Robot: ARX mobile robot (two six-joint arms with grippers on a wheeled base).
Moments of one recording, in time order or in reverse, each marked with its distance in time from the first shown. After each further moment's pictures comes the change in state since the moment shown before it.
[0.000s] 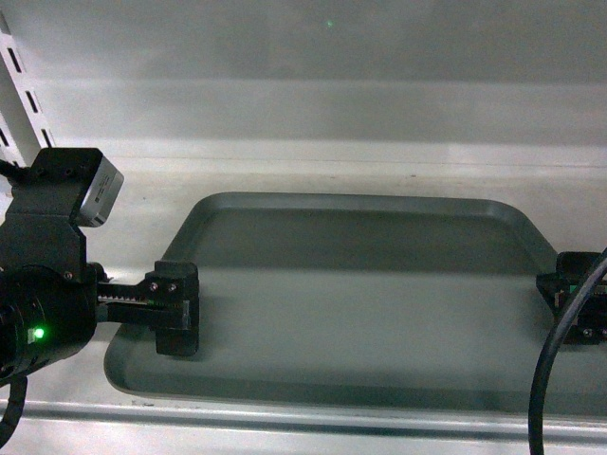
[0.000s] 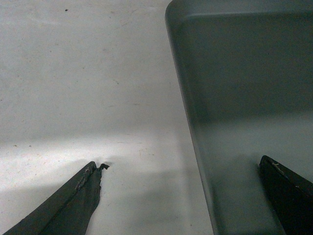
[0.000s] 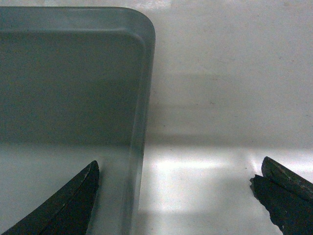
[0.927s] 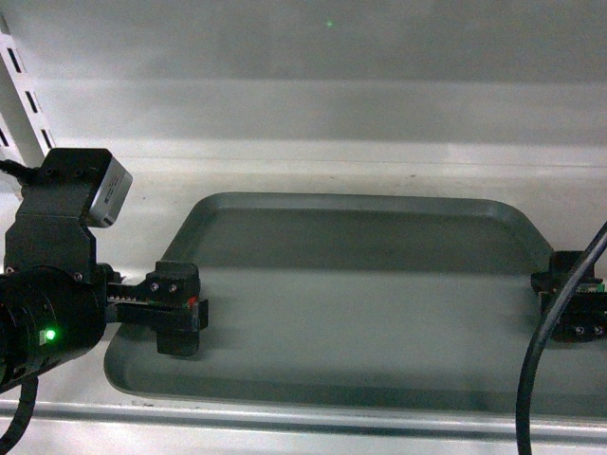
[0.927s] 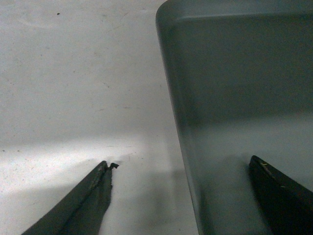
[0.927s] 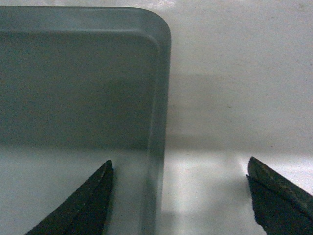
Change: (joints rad) left arm -0.012 0.012 0.002 0.013 -0.010 0.000; right arm 0.031 0.017 0.014 -0.002 0.019 0.008
